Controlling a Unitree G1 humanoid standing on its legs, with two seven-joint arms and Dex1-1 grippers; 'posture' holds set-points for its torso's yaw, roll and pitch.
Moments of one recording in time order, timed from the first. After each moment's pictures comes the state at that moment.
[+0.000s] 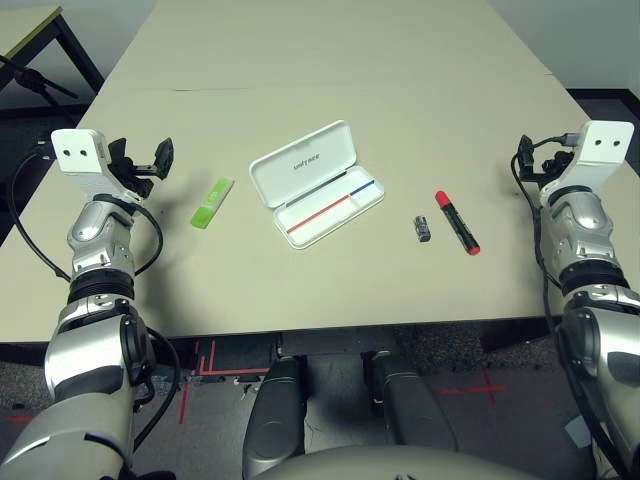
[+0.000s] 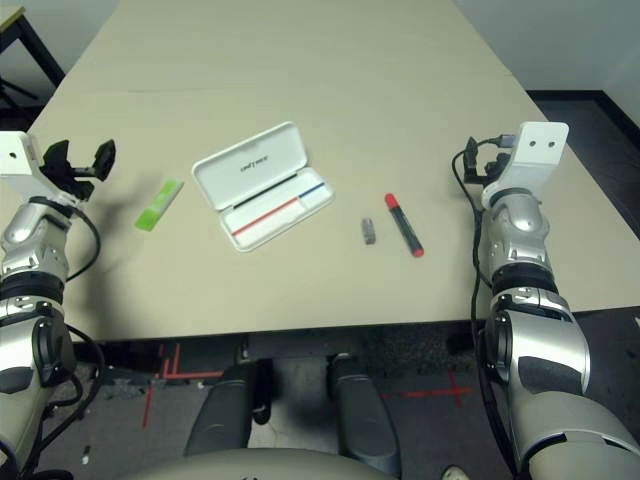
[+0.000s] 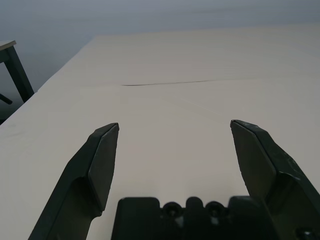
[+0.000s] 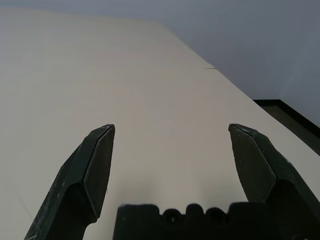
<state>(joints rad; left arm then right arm) -0.74 0.60 0.38 1.03 -0.29 -0.30 -0.52 -0.78 -0.51 -0.30 1.06 0.16 -0.34 0.18</state>
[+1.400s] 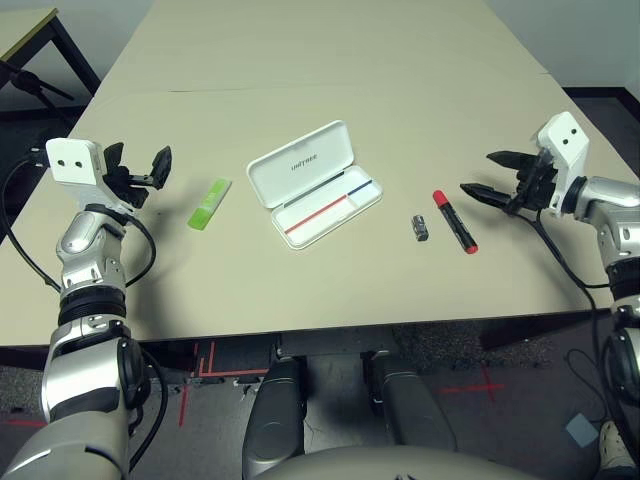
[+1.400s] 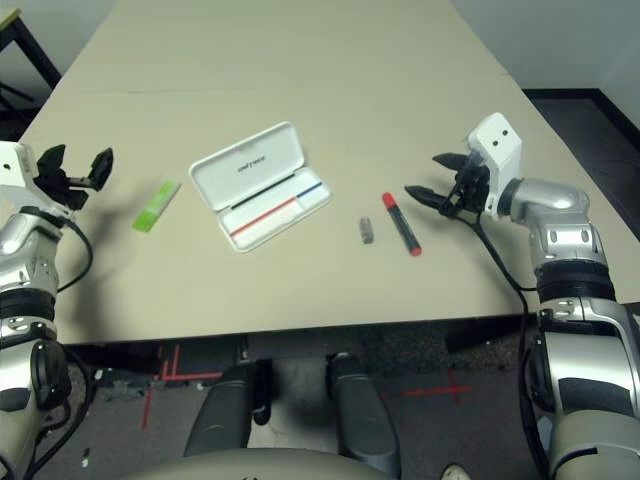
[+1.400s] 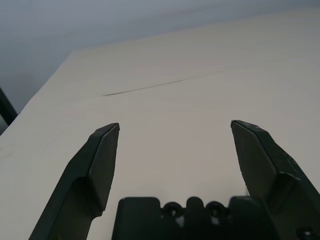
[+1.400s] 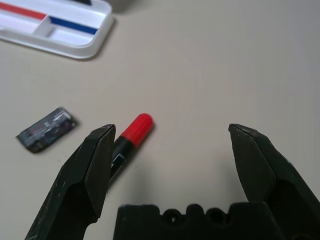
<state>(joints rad) -0.53 0.61 0.38 0.68 -0.30 -0.19 -0.59 -0.68 -0.74 -0.01 0.61 0.16 0.12 1.14</state>
